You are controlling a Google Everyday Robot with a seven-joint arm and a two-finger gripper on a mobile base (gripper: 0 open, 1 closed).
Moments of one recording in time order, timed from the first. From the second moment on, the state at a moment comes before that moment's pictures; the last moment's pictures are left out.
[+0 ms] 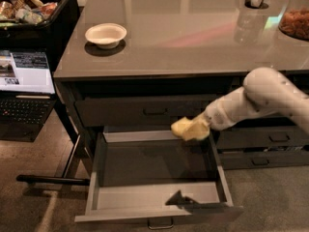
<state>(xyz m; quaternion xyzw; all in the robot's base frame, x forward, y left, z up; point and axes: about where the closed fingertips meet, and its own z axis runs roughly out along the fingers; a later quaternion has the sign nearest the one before) 0.560 -0.135 0.697 -0.39 0.85 0.25 0.23</state>
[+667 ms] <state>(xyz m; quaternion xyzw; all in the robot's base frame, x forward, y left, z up) 0.537 -0.107 0.553 -0.32 0.91 0.22 0.16</state>
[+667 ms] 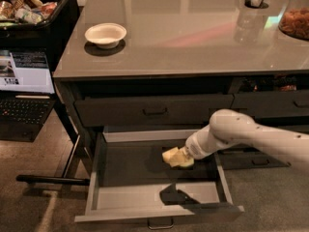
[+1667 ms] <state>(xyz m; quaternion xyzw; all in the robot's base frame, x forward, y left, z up) 0.565 -0.108 0.504 -0.27 0.92 0.23 0.17</state>
